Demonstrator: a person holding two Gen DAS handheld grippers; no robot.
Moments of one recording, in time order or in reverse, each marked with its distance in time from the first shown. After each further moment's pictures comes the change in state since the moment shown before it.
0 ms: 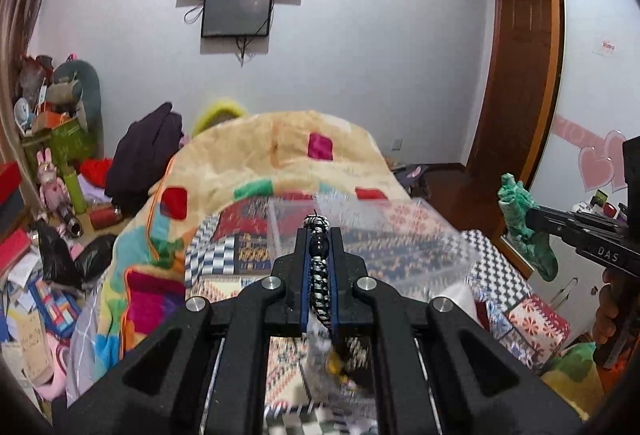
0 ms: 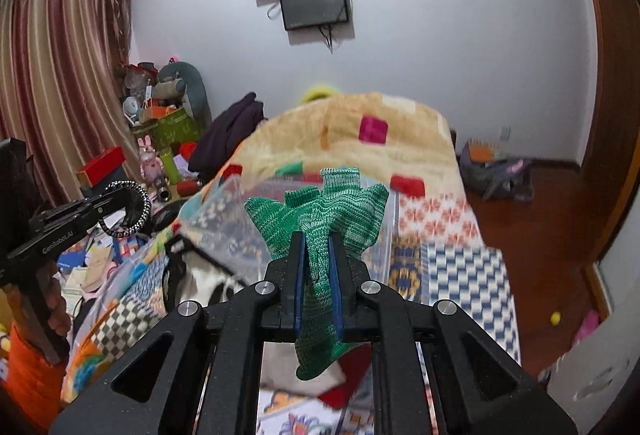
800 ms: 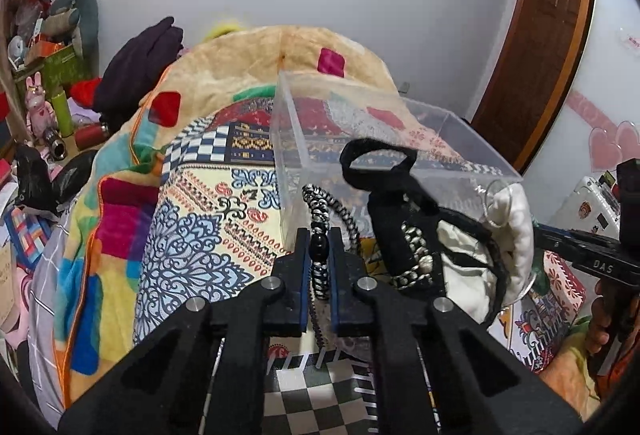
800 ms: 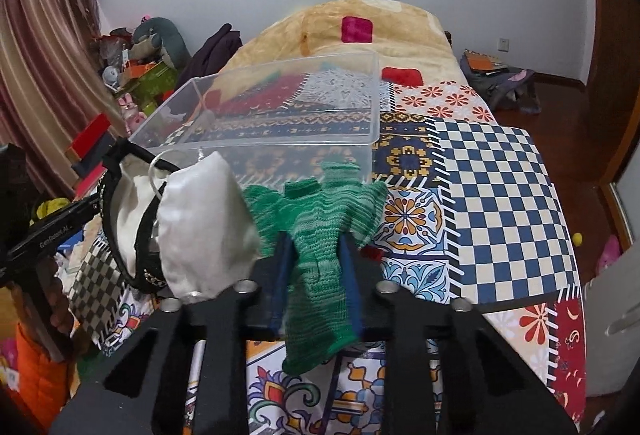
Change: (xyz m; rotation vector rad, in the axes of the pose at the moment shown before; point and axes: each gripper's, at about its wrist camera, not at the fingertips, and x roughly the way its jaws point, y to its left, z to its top) left arm 0.052 0.023 -0.081 -0.096 0.228 -0.015; right arm 0.045 -0.025 -0.076 0.142 0.262 0.029
